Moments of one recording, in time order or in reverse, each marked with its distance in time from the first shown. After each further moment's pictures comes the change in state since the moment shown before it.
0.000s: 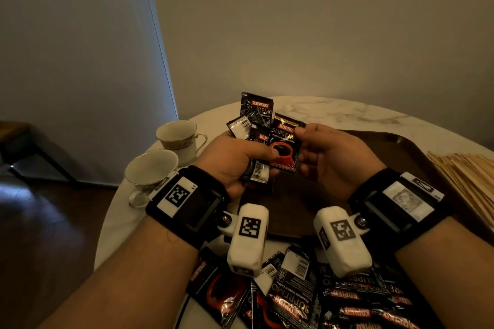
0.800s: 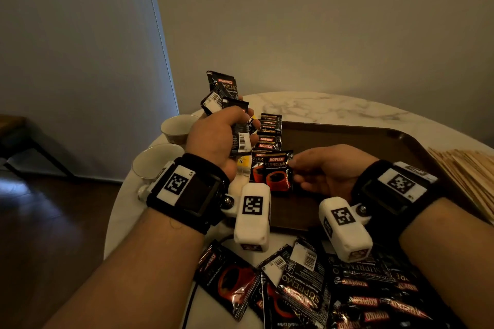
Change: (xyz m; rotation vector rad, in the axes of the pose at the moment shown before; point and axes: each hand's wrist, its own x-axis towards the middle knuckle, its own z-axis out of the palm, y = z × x) left_hand 0.007 0.018 -0.015 -0.187 0.298 0.069; right_hand 0.006 0.010 -0.003 -0.187 0.044 0.401
